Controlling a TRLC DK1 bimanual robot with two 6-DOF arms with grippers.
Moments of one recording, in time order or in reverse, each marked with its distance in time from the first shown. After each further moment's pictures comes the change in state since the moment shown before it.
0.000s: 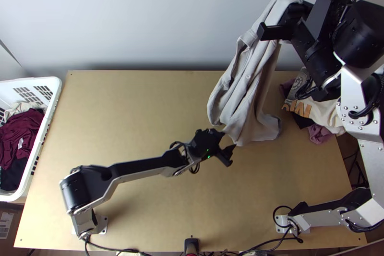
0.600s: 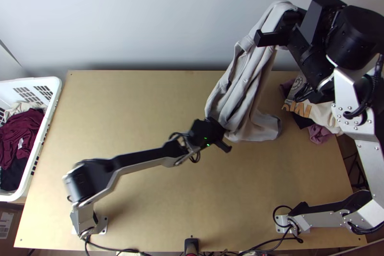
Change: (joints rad) left arm 0.077 0.027 0.055 0.045 -0.018 0.000; right arm -0.012 -0.024 -0.075 0.002 -0.003 -0.009
